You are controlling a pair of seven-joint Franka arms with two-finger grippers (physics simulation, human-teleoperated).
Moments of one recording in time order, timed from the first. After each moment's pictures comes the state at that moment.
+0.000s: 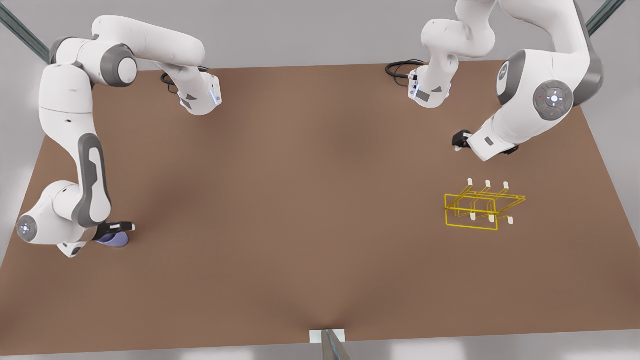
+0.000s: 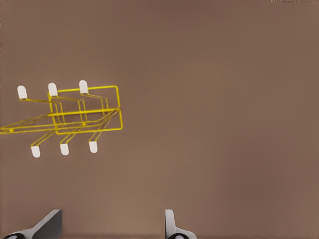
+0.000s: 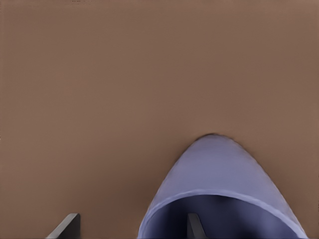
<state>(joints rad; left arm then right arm) -0.28 0.03 0.10 -1.64 0.01 1.46 0.04 -0.32 0.68 0.00 -1.55 0.10 1.98 -0.48</state>
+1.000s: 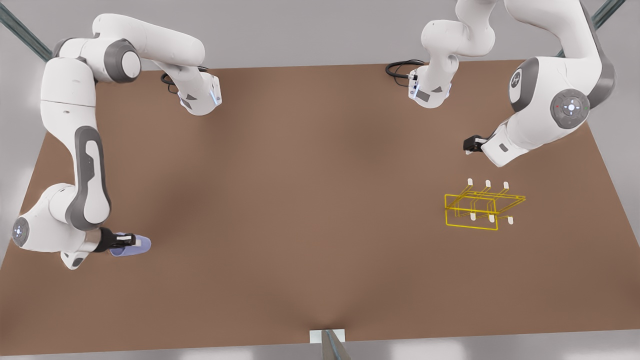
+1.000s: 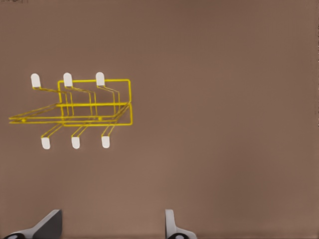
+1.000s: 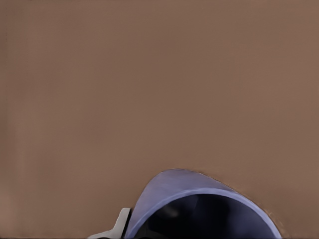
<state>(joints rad) -0.23 0.04 0.10 -1.66 0.01 1.46 0.04 -0.32 0.66 0.15 -1.44 0.28 1.90 -0.40</state>
